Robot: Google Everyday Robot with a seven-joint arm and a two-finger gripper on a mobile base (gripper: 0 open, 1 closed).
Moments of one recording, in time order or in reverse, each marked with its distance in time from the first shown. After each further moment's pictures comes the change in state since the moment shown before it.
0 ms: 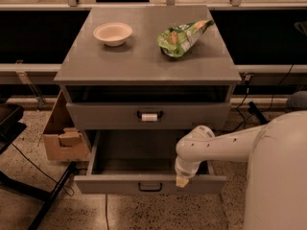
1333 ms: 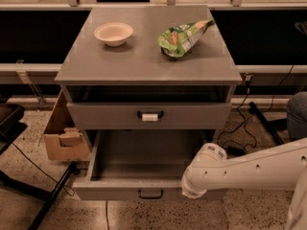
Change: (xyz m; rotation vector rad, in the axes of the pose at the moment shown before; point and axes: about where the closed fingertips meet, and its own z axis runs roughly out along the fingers) arm 0.032 0.056 -0.024 0.074 -0.009 0.038
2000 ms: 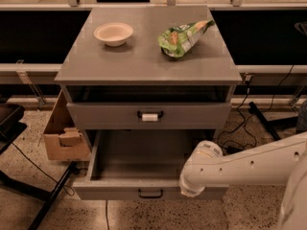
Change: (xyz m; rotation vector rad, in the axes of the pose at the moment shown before) arm -0.005 -0.002 0.001 -0.009 0.022 -0.049
